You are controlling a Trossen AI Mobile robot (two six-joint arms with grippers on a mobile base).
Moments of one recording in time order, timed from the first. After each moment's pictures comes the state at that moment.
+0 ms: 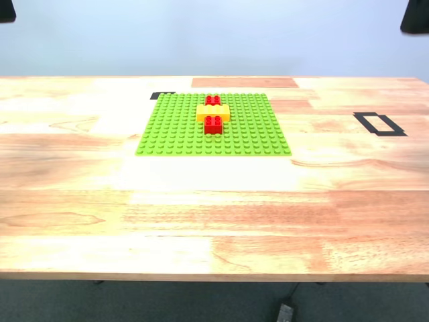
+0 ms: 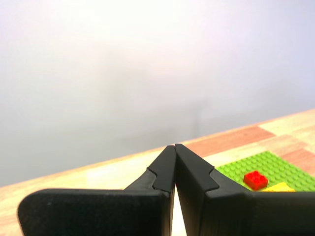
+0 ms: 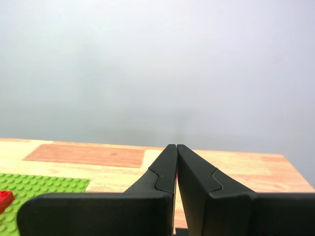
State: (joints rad) arm 0 0.00 0.46 0.19 0.24 0.32 0.08; arm 1 0.38 0.44 0.13 0.29 0.30 -0.01
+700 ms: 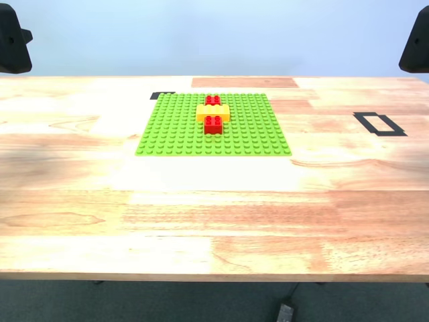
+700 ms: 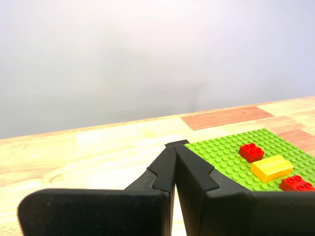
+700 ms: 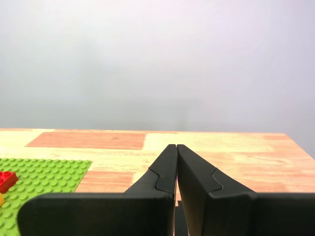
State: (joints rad) arm 0 0.00 0.44 0.05 0.28 0.31 0.02; arm 1 0.38 0.29 0.01 0.24 0.30 0.02
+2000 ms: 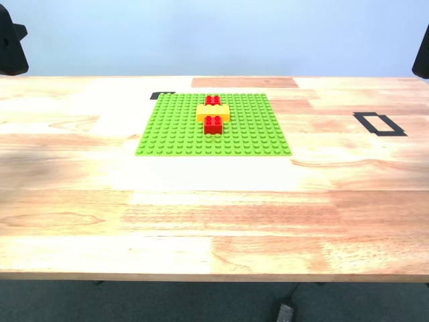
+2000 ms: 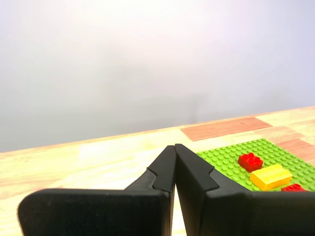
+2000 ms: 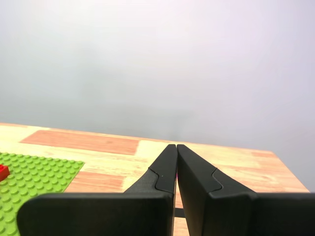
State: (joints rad) arm 0 -0.01 0.34 0.01 0.29 0.31 0.01; arm 1 0.38 0.05 0.01 0.05 0.29 -0.08
